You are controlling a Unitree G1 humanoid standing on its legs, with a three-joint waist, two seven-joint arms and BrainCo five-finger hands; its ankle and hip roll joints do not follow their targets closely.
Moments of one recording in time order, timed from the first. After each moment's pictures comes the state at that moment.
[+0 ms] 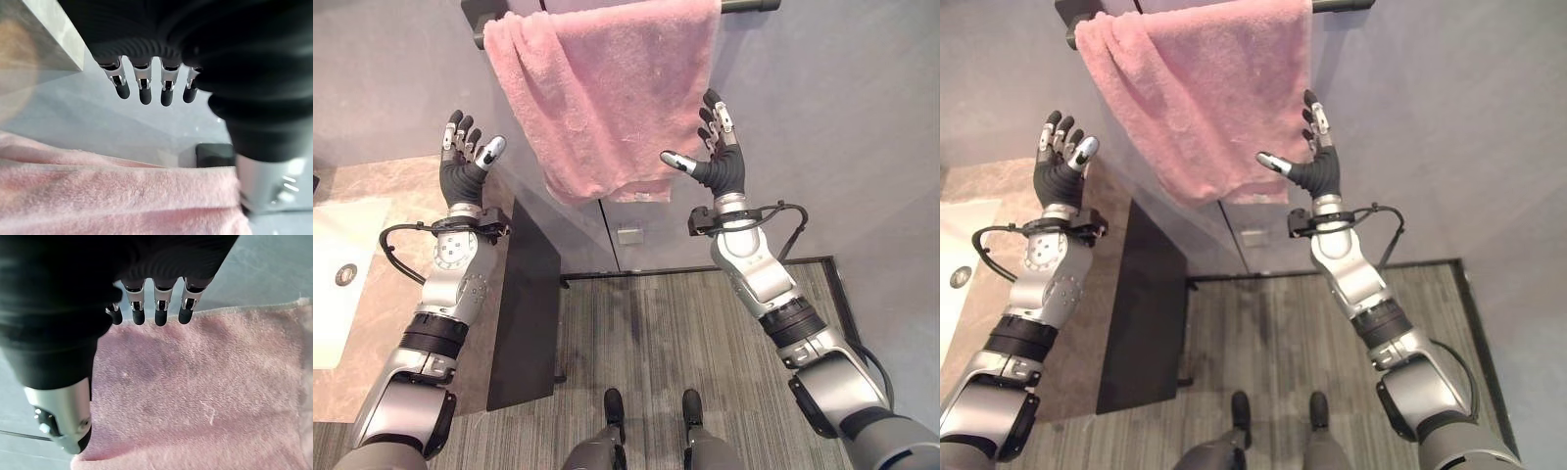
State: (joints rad) left arm -0.62 0.62 -0.19 0.38 -0.81 -0.25 0.26; right arm -0.76 -0.37 0.39 0.29 0.30 -0.17 -0.40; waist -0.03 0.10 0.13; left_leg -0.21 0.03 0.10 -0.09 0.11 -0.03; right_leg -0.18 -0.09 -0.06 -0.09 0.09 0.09
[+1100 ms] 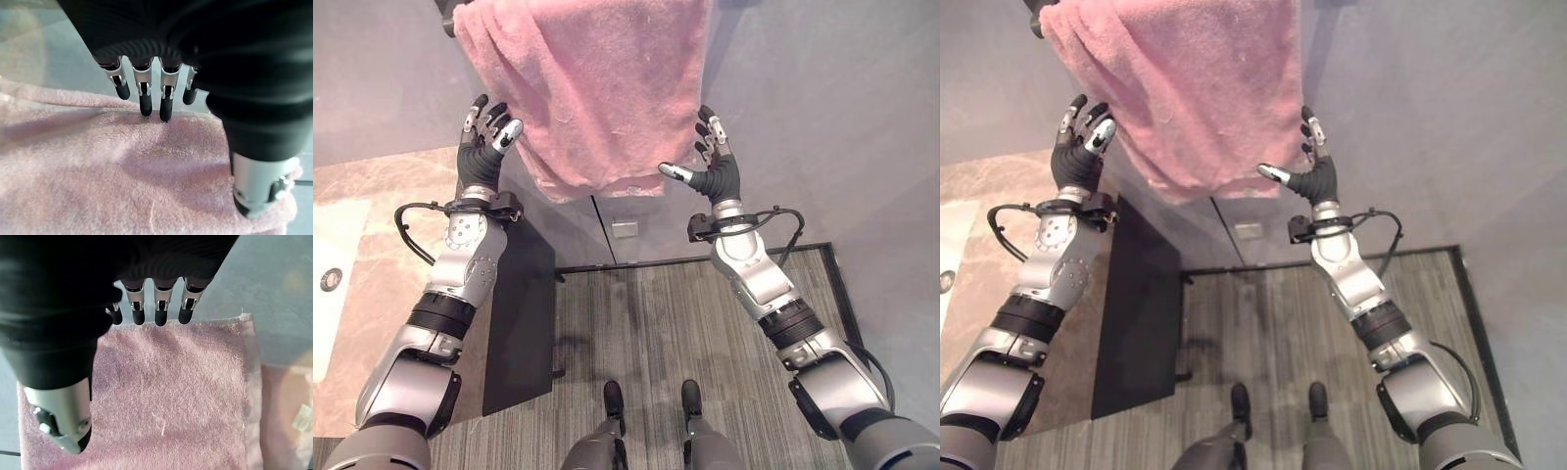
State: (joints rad) left arm -0.75 0.63 -0.29 0.45 -0.84 -0.25 0.23; right arm -0.75 -0.37 0.41 0.33 0.30 -0.15 -0.39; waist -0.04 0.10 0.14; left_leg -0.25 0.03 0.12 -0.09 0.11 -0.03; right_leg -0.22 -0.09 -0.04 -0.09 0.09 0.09
